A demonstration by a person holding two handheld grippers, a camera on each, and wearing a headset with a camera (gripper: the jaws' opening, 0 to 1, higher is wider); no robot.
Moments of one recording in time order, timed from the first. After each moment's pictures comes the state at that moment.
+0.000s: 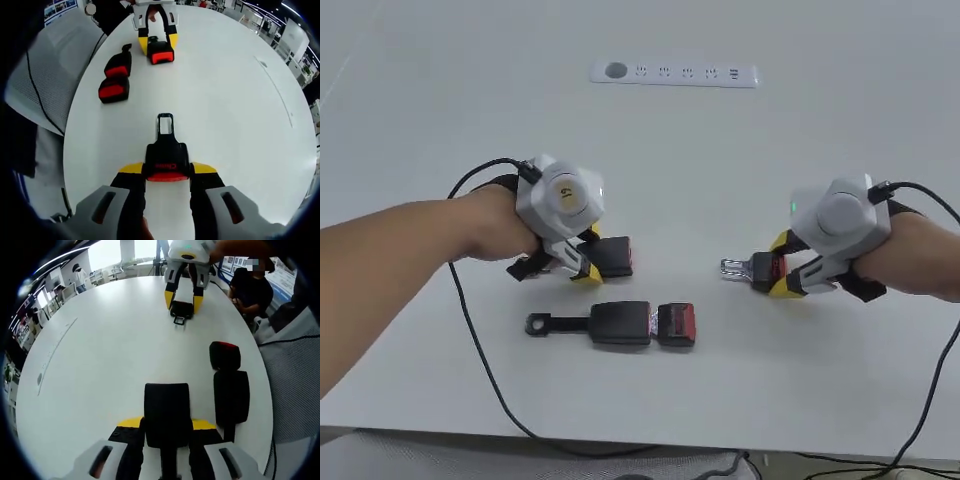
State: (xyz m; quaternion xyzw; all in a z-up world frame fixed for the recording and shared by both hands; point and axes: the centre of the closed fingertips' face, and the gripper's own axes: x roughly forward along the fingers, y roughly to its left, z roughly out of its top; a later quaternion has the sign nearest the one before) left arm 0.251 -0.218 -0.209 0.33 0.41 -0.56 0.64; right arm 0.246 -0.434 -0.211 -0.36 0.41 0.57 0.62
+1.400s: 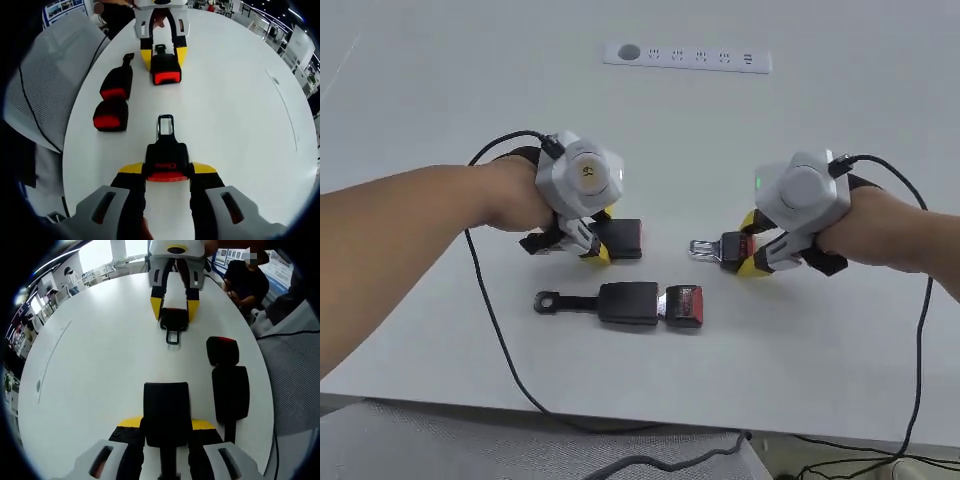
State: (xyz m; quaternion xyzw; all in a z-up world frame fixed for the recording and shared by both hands) left arm 0.249 -0.218 -0.211 0.36 0.41 -0.57 0.62; right arm 0.247 -0.369 -0.211 -0.36 0.39 0.60 0.60
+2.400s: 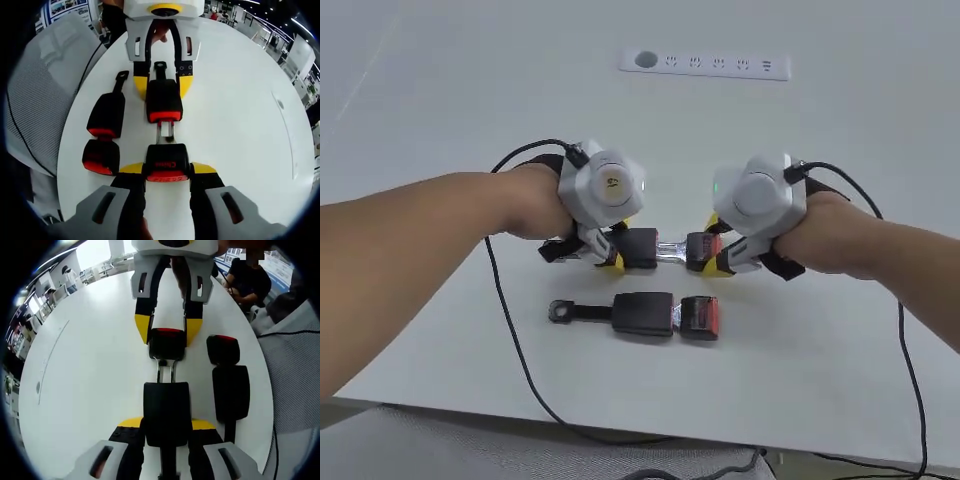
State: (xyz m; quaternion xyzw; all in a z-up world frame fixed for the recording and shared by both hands) left arm 0.252 -0.219 -0.212 0.37 0.42 -0.57 0.61; right arm 0.254 -0.308 -0.203 -0.36 0.35 0.61 0.61
